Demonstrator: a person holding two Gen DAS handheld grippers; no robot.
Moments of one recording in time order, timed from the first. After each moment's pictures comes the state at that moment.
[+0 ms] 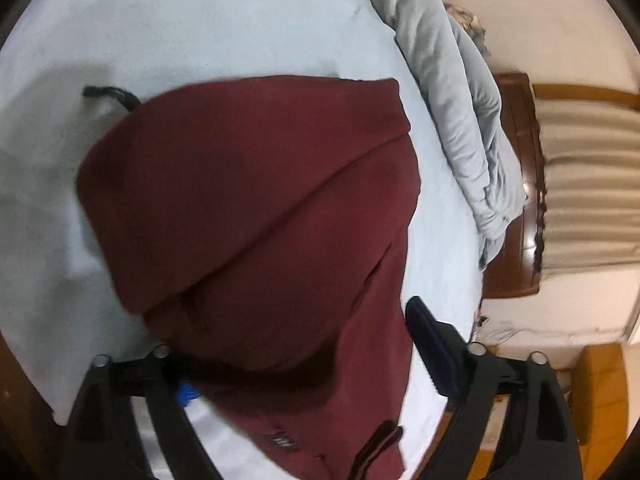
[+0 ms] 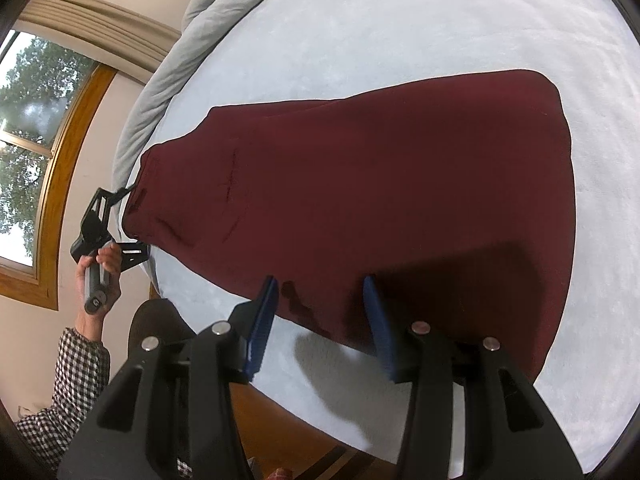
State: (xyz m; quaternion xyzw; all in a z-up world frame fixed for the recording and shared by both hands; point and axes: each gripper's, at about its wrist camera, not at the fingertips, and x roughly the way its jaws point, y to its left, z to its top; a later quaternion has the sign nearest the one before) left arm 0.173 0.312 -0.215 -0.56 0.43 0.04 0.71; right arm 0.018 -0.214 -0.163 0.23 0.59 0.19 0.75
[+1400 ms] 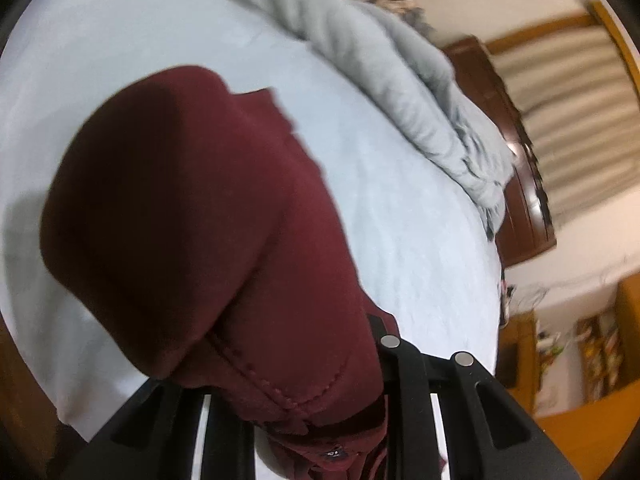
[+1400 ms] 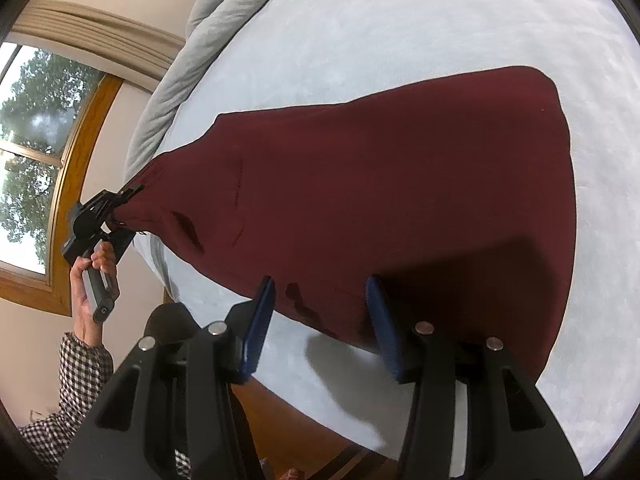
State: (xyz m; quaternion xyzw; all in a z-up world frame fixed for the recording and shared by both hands) left arm 0.177 0.256 -0.146 -0.42 0.40 0.02 0.81; right arm 0.019 -0.231 -0.163 0.26 0.58 0.21 0.74
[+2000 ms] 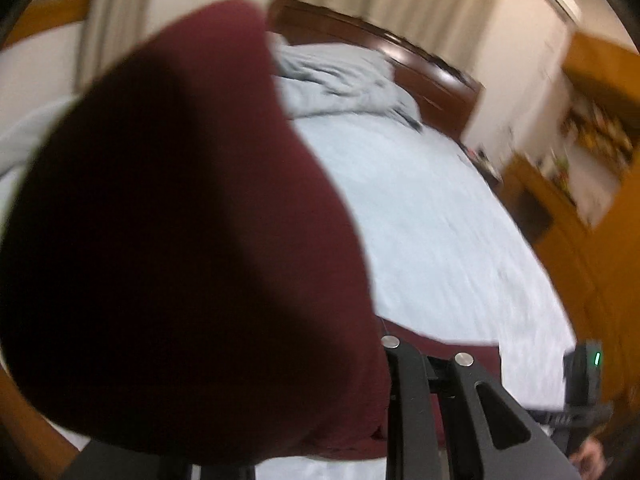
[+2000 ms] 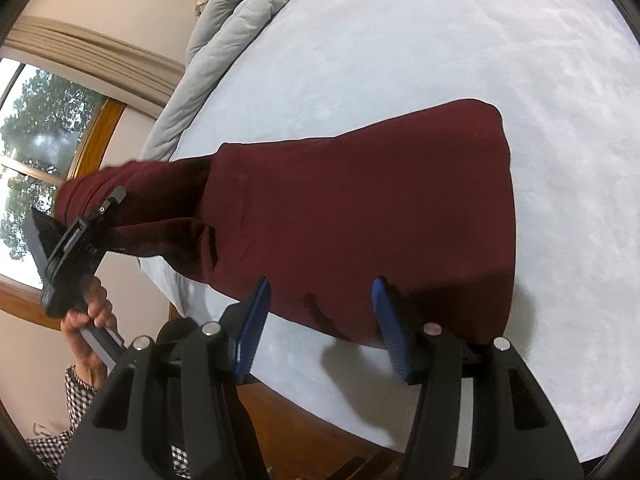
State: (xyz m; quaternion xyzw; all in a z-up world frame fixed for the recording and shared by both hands) left arm 0.136 0.070 -0.067 -0.10 0.38 -0.14 0.91; right arm -0.001 -0.265 -0.143 0.28 0.55 0.19 0.76
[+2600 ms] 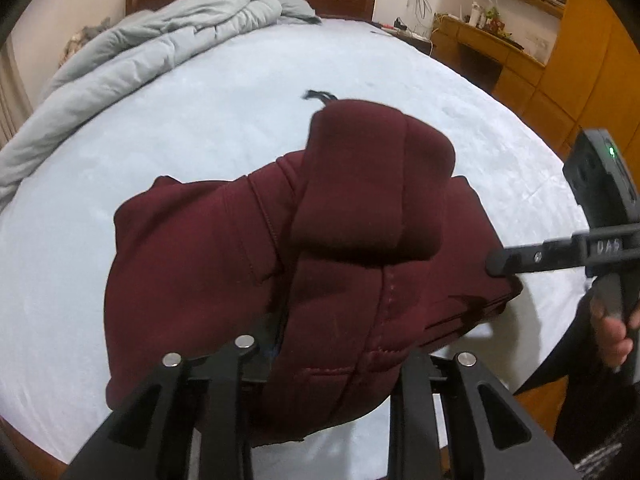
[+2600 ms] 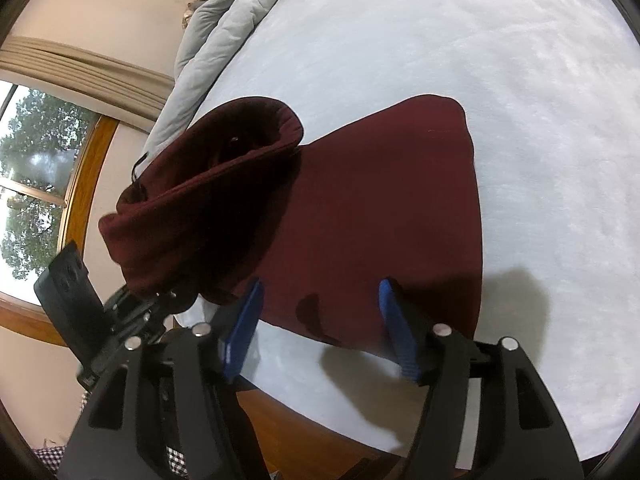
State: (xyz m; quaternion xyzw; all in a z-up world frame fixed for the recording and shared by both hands) left arm 0.087 -0.058 -0.126 0.08 0.46 -0.25 0.85; right arm -0.009 -0.291 -0.154 0.31 0.55 0.17 0.76
